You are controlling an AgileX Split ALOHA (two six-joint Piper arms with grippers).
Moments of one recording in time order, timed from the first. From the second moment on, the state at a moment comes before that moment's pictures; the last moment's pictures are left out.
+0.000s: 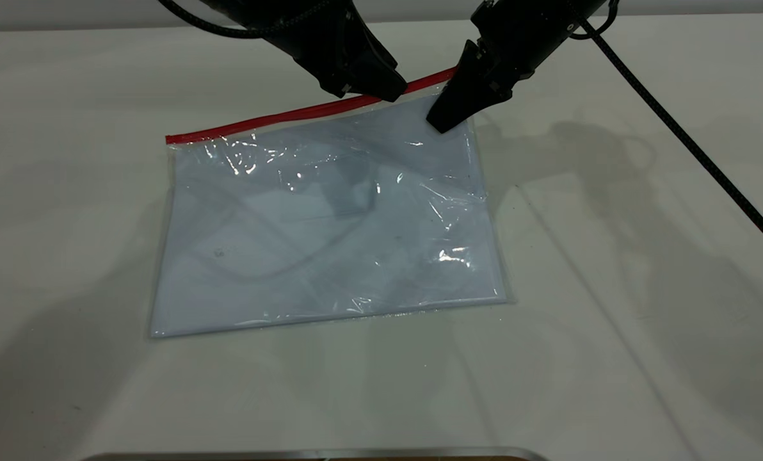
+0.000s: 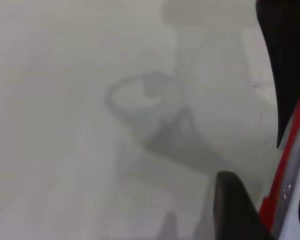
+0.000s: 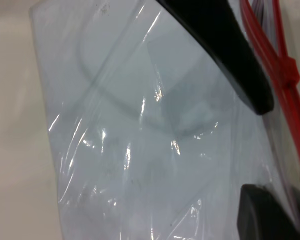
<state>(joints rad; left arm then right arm) -0.34 2.42 -1.59 -1.22 0.57 1.90 0.24 2.57 -1.85 0.90 1.00 -1.55</state>
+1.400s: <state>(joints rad) -0.33 2.44 -1.60 -1.23 0.57 1.89 0.15 2.57 -1.85 0.95 1.04 -1.49</state>
